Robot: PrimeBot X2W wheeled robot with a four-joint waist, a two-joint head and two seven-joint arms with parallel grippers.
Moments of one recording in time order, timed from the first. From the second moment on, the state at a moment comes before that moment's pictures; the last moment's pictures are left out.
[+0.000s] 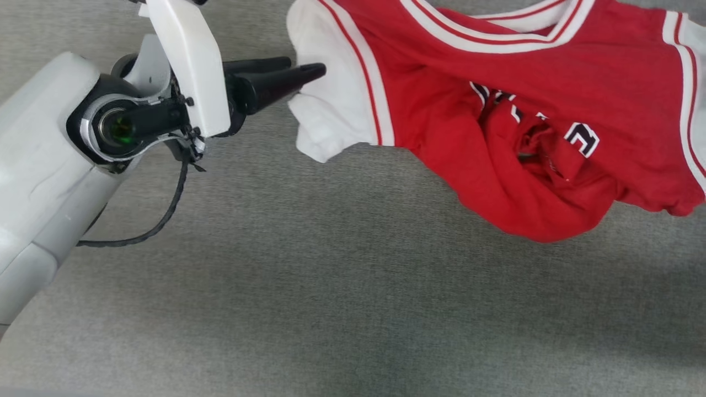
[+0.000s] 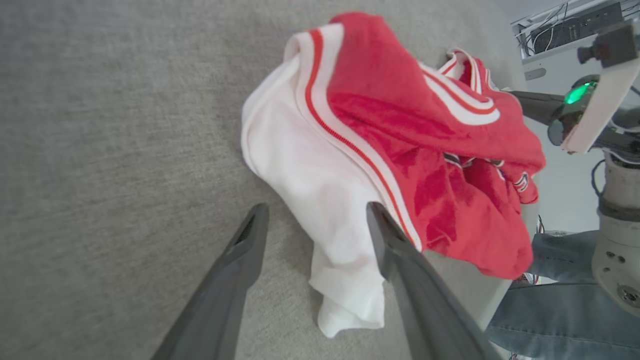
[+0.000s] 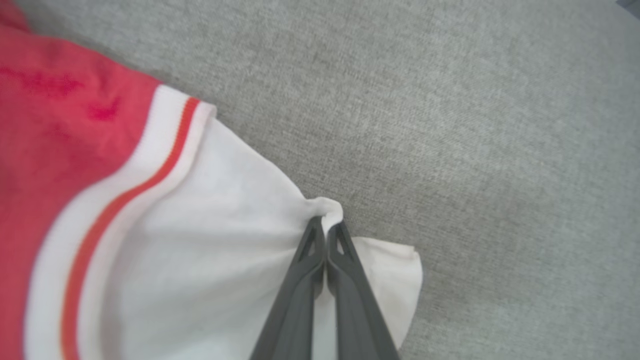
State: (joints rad) left arm -1.23 0.63 -1.02 0.36 -1.63 -0.13 0.52; right arm -0.79 -0.61 0.08 0.14 0.45 0.13 1.07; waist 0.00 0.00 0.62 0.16
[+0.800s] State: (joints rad) left arm -1.24 0.64 -0.98 0.40 -1.55 -0.13 0.42; right arm -0.82 -0.56 0.11 0.14 0.47 0.13 0.90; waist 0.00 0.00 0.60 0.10
